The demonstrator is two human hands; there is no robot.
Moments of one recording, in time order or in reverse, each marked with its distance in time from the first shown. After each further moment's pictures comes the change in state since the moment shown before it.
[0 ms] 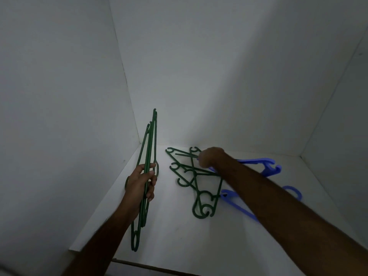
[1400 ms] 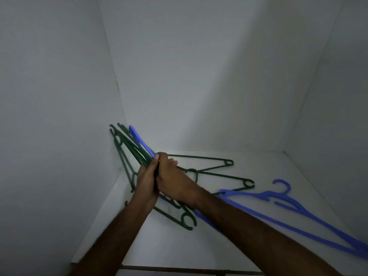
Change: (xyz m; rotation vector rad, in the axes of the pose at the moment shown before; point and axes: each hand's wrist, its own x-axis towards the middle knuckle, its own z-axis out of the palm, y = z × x) left_hand 0.010 0.020 0.034 -0.397 -0.054 -0.023; right_hand -0.082 -0.109 0.023 0.953 0.514 -0.406
